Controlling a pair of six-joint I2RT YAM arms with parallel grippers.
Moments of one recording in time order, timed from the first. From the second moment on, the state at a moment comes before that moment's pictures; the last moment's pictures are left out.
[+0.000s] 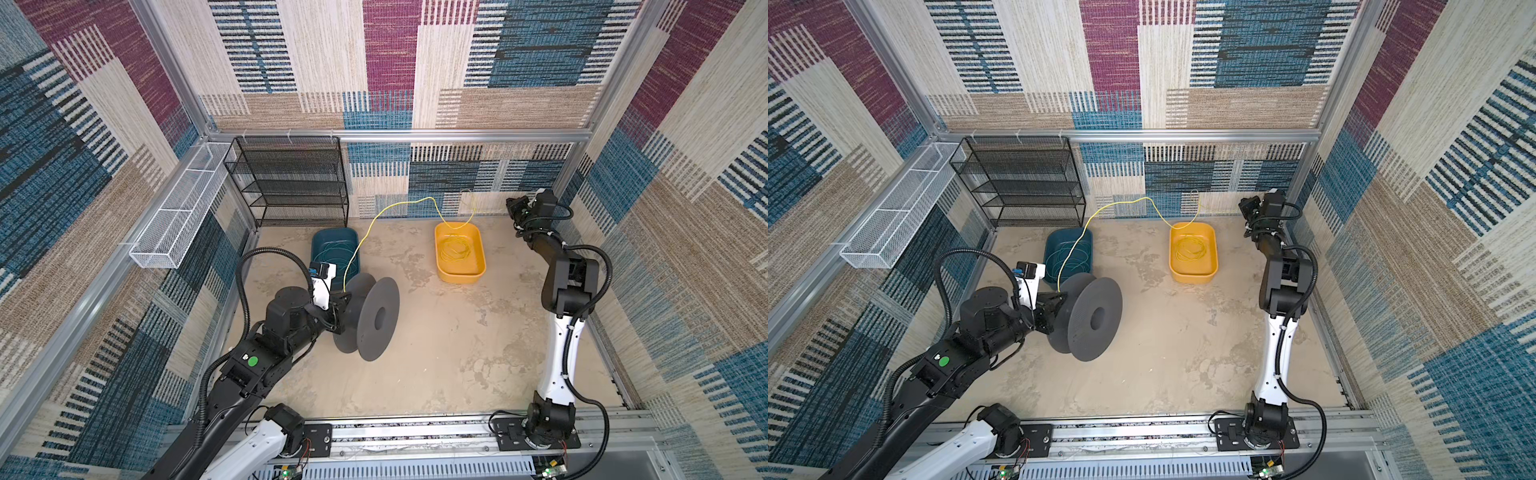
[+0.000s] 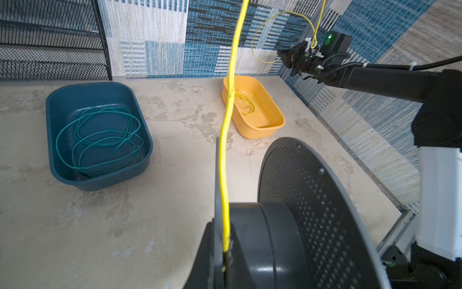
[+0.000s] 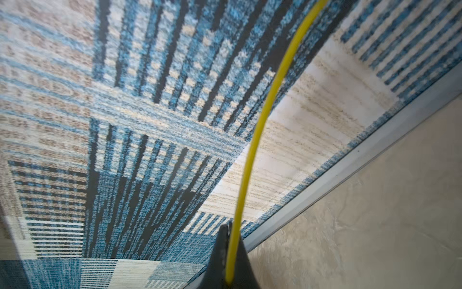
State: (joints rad) left arm -0.55 0.74 0.91 -0.53 0.04 -0.28; right arm -0.20 2.42 1.95 0.23 -0.34 0.97
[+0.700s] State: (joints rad) left arm -0.52 0.84 1.47 -0.58 0.02 -0.25; right arm -0.06 1.88 1.25 0.22 0.07 0.65
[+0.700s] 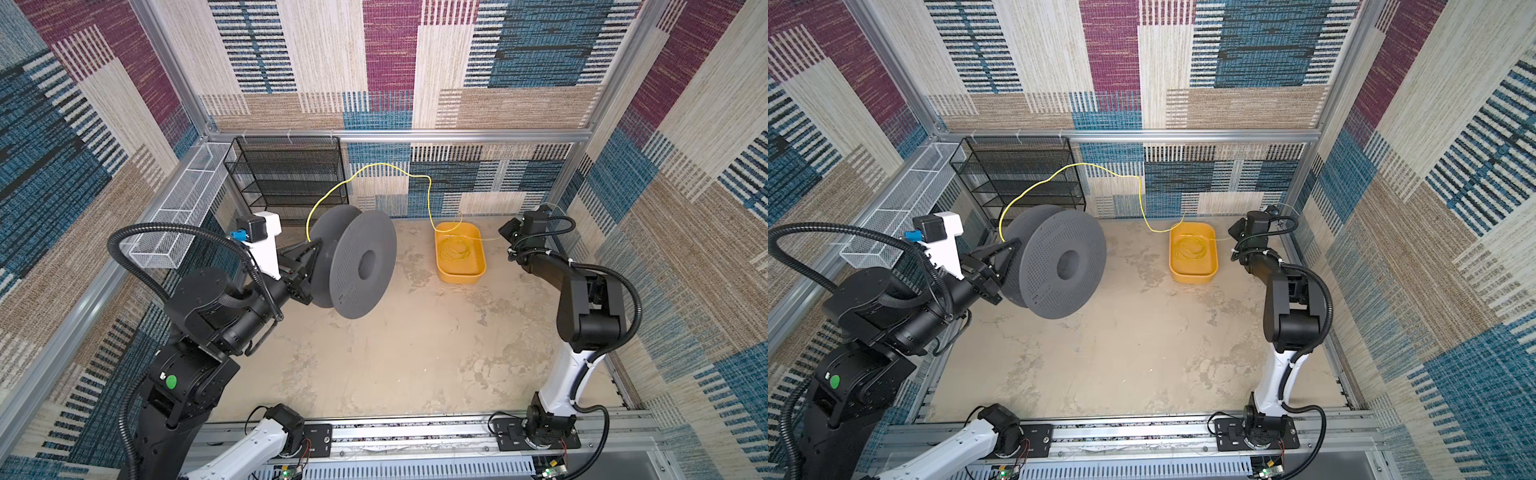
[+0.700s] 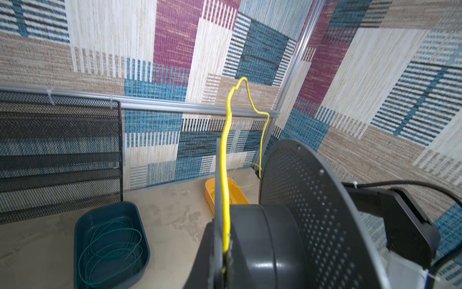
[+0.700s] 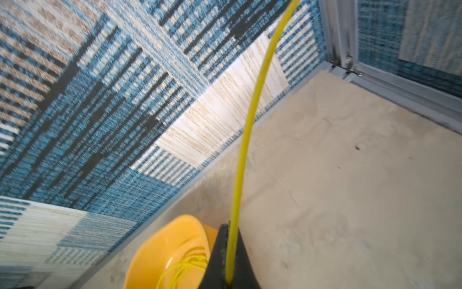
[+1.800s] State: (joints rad) left arm 0.25 1.37 1.81 -0.04 0.45 -1.06; right arm 0.22 1.27 0.63 0.19 0.38 0.51
